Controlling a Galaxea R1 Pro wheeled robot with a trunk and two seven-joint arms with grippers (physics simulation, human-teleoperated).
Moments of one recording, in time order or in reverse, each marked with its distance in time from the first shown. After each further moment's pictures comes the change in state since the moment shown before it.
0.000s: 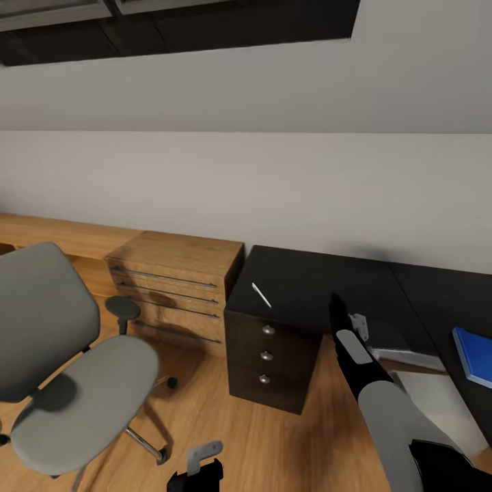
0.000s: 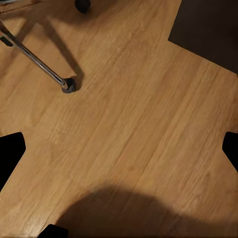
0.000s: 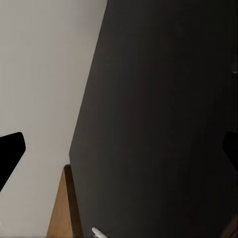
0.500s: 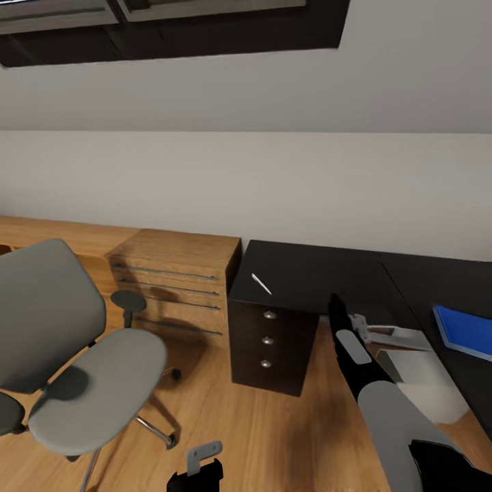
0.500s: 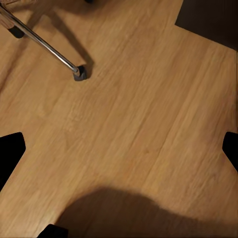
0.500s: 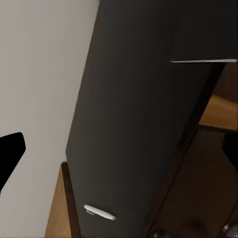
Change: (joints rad) left arm 0.000 0.000 0.001 0.000 0.000 0.000 -0.001; right arm 0.000 0.001 0.000 0.001 0.000 0.000 0.001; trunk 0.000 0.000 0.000
